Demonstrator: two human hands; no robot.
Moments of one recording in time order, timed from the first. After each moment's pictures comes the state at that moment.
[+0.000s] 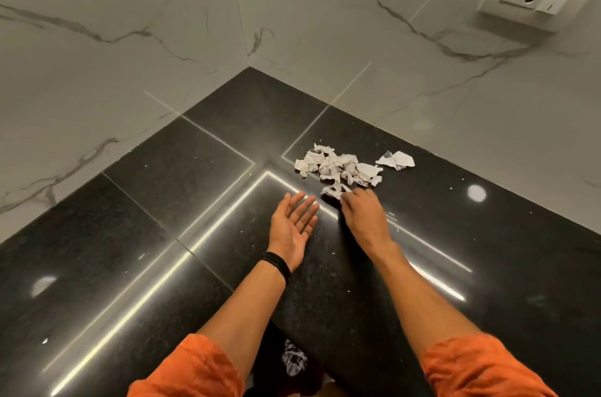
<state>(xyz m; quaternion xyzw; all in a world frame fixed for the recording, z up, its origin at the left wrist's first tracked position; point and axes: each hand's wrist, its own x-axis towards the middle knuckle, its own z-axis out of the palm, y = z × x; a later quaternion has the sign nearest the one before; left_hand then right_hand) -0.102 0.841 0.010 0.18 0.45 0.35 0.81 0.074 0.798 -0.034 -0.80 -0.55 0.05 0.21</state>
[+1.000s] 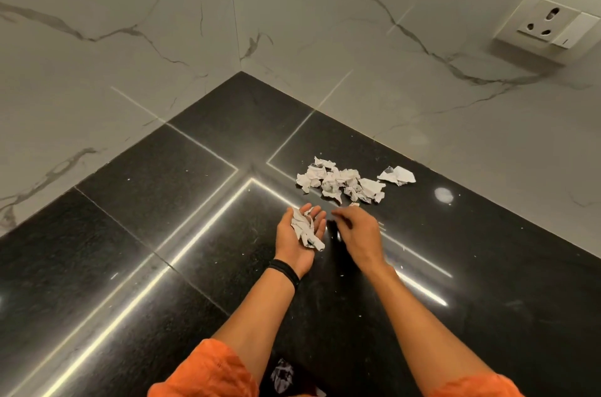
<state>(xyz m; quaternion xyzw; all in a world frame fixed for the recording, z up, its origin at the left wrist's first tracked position) -0.090 0.887 -0.010 0.02 0.40 0.32 0.86 0.038 0.816 -0.010 -0.81 -0.48 0.12 0.33</state>
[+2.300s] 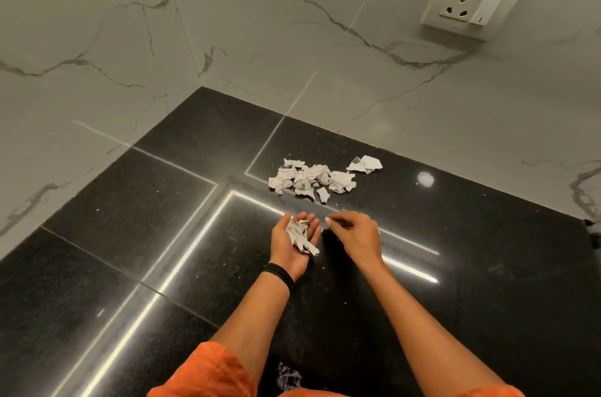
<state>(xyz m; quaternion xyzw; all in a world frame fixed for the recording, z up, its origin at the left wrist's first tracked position) -0.071 0.861 -0.013 0.06 0.41 0.25 0.88 0.049 0.770 -0.002 -0.83 -0.33 0.18 0.40</state>
